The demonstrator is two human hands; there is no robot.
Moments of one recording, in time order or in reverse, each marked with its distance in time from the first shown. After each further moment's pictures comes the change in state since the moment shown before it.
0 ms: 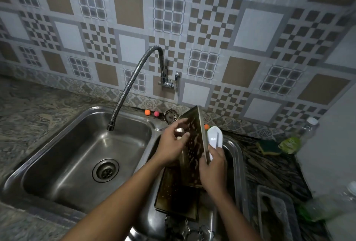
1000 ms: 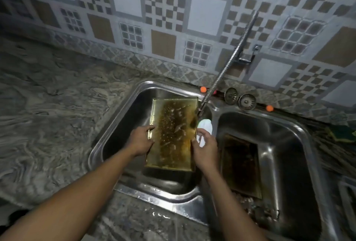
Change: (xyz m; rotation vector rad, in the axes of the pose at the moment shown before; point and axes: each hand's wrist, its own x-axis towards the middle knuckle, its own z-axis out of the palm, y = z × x) left_hand -0.044 -0.116 -0.302 0.543 -0.022 -0.425; right_hand -0.068 -0.100 0.215 0.126 -0.195 0.200
